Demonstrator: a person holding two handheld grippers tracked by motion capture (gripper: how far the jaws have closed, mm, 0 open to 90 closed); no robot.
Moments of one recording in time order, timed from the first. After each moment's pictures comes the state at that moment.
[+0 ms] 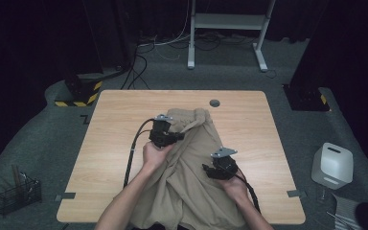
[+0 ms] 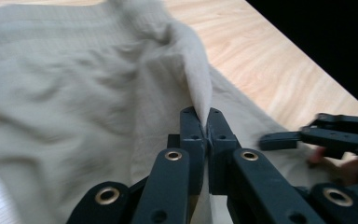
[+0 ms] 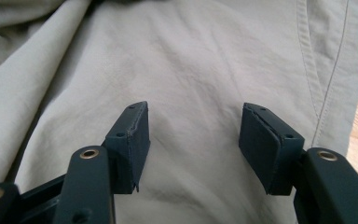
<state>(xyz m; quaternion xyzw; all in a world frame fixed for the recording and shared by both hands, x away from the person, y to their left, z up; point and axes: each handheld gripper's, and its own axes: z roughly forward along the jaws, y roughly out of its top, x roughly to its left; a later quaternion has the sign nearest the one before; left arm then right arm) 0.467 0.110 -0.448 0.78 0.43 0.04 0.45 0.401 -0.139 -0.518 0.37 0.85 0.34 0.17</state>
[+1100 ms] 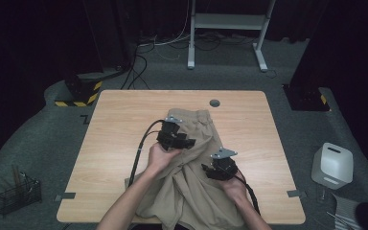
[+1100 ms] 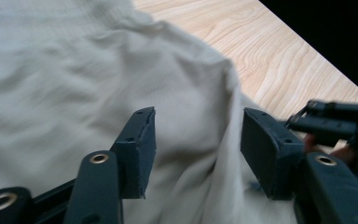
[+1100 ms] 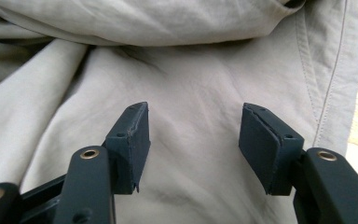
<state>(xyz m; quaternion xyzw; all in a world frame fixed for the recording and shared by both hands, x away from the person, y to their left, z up) 0.459 0.102 -0.447 0.80 0.42 0.04 0.43 0.397 -0.138 -0.517 0.36 0.85 0.35 0.18</state>
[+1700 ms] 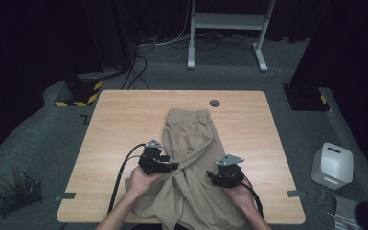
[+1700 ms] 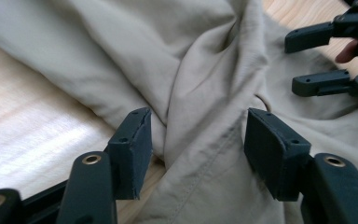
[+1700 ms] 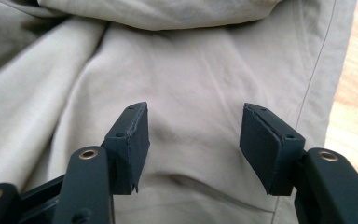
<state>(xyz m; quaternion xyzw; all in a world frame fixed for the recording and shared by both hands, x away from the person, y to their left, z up) 0.402 0.142 -0.500 0.81 0.42 0.02 0.41 0.374 -0.155 -0.513 0.36 0.85 0.34 0.17</state>
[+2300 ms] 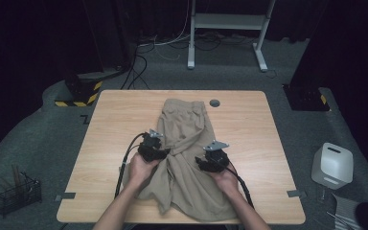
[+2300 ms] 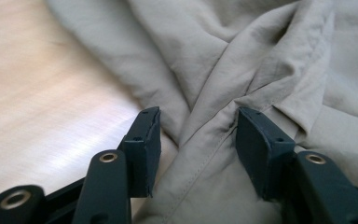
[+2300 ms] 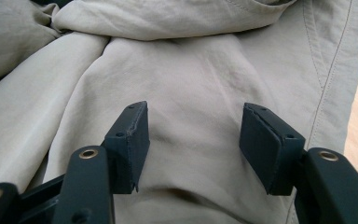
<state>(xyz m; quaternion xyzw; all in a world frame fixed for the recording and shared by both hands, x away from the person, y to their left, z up) 0.458 0.157 -0.512 0.81 0.47 0.14 0.33 0.429 -0.112 -0.523 0.38 0.84 0.35 0.18</state>
